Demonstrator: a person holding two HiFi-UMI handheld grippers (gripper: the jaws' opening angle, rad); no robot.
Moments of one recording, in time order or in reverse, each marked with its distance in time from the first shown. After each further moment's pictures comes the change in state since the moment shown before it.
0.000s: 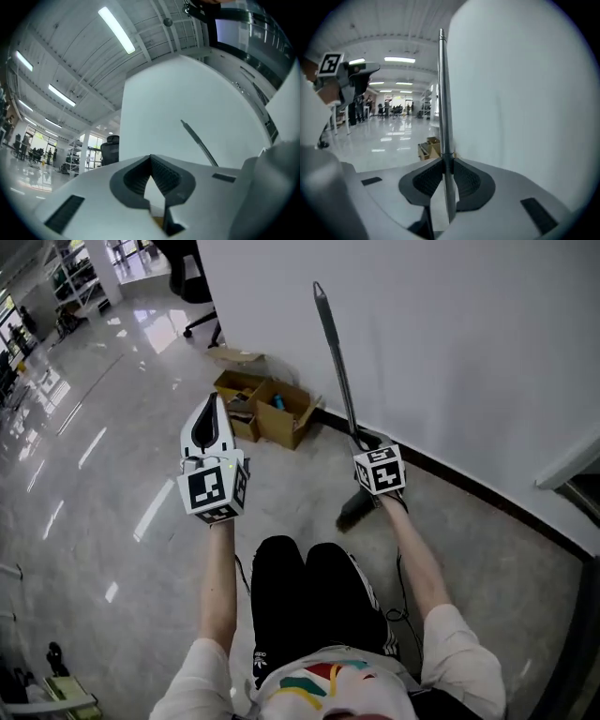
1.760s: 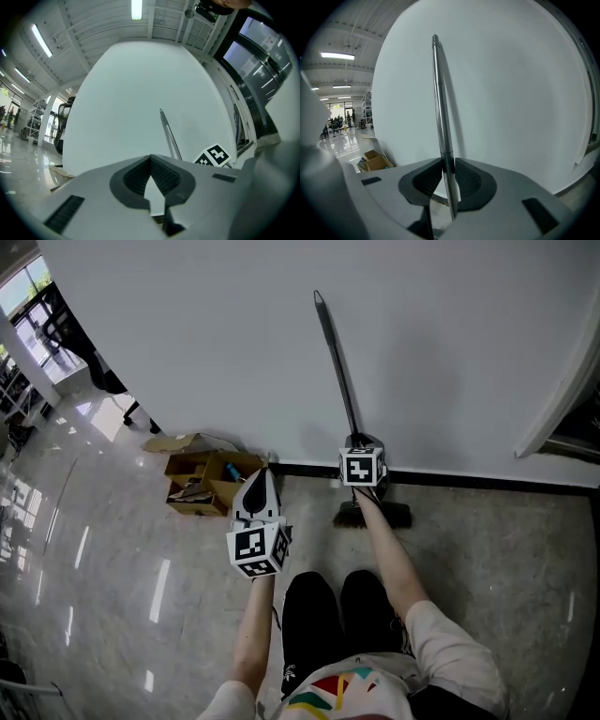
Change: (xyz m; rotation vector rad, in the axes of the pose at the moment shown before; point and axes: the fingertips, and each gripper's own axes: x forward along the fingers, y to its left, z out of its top) left arm 0.093 -0.197 -0.116 -0.209 0.210 -0.430; right arm 0.013 -0.218 -0.008 0.346 0.004 -0.588
